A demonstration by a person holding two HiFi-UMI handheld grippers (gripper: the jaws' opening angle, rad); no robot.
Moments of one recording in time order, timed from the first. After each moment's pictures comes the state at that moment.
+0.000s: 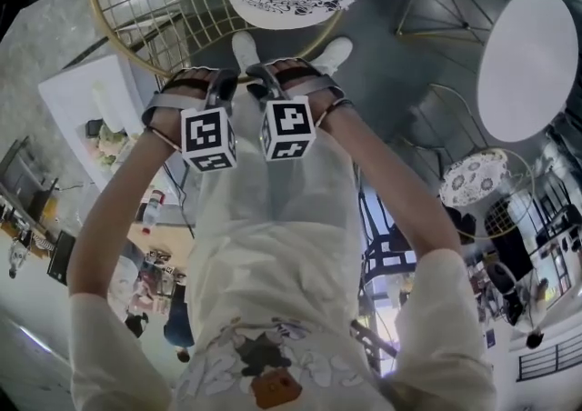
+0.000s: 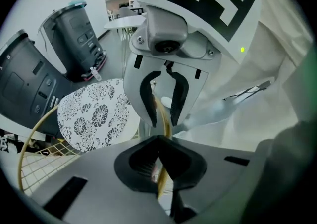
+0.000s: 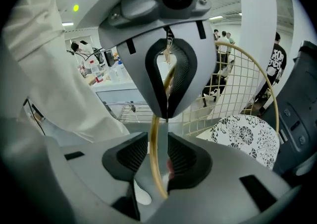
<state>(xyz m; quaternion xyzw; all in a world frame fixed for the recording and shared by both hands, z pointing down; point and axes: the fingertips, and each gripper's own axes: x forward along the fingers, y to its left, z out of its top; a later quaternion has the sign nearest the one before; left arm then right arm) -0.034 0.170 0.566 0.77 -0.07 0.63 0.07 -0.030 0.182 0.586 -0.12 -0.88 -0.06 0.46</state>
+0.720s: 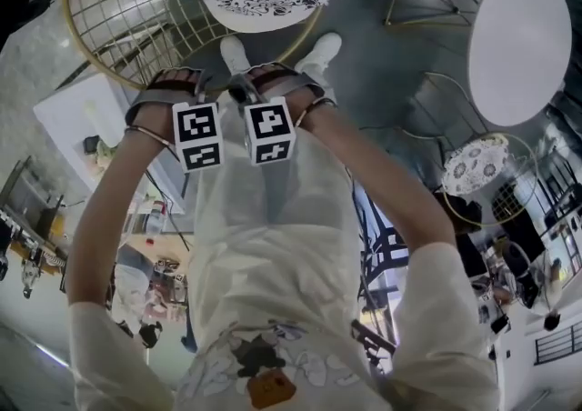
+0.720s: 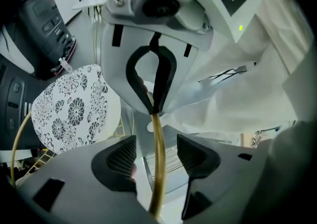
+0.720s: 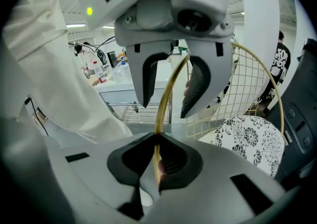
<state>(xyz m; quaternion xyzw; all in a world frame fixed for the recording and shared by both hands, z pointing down) -0.049 0.189 0.579 0.71 0.08 0.69 0.09 -0.033 0.187 0.586 -0.14 -0.88 -0.05 0.46</state>
